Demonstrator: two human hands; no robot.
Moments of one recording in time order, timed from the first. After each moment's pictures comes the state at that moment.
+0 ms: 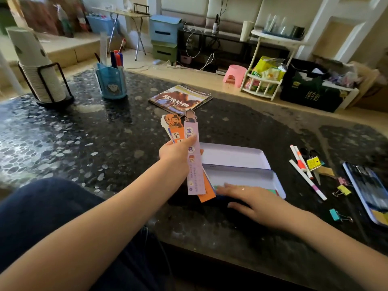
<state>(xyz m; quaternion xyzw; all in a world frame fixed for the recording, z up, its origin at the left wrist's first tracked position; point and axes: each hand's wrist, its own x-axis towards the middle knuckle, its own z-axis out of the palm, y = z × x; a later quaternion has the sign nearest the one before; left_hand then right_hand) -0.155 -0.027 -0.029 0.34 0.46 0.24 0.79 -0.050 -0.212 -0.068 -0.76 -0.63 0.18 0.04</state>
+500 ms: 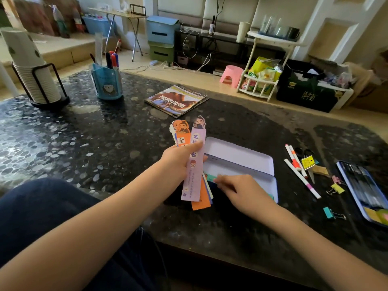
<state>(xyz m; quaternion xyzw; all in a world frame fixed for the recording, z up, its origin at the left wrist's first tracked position) -0.155 -0.034 -0.027 0.40 0.45 0.13 0.79 -0.066 -0.187 -0.072 -0.84 -0.49 0.11 0.19</state>
